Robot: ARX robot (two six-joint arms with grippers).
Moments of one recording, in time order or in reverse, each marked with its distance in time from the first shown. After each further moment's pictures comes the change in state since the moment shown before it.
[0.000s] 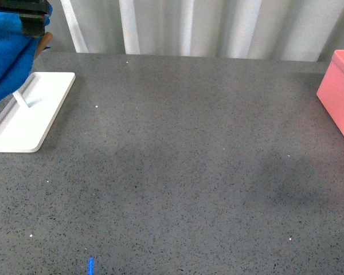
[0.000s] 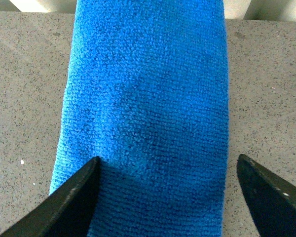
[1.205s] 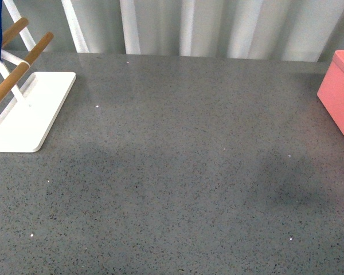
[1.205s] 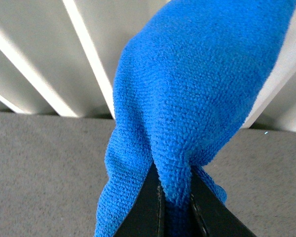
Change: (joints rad) left arm -0.017 -0.333 0.159 -0.150 0.133 0.016; right arm 0.000 0.000 0.000 0.000 0.000 0.000
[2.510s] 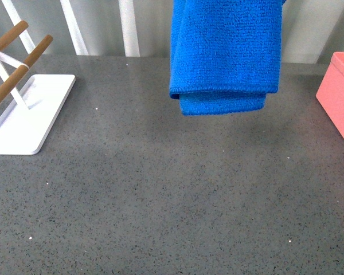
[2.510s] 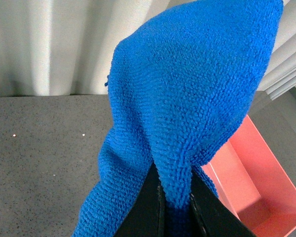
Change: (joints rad) left arm -0.563 -0.041 -0.236 0.269 0.078 -0.454; right arm -0.086 0.848 0.392 0.272 -0.240 -0.195
